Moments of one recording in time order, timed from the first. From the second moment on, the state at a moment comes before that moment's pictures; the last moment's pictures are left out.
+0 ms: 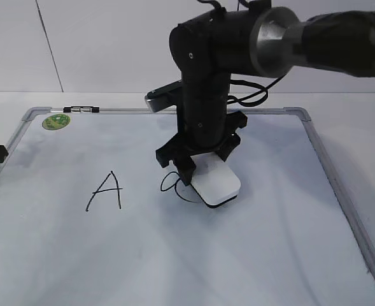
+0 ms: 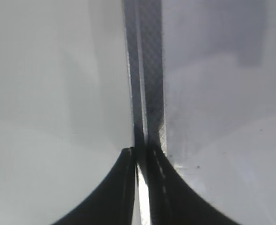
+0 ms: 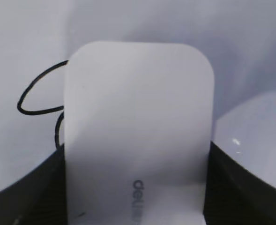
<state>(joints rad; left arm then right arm) 0.04 1.94 -1.22 -0.05 0.89 0.12 0.64 2.20 -1.83 -0.14 1.19 0.08</state>
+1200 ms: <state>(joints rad) 0.04 1.94 -1.22 -0.05 0.89 0.12 0.64 2.30 -1.94 -0.15 1.21 0.06</state>
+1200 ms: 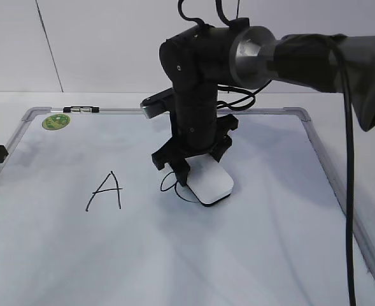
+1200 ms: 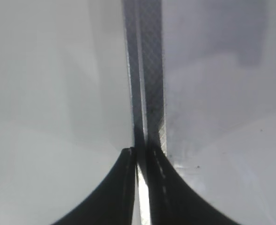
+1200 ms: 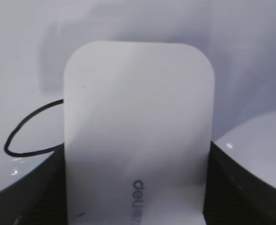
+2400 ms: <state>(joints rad) 0.04 1.94 -1.22 -0.05 0.90 0.12 0.75 2.36 -2.05 -0.14 1.23 0.04</state>
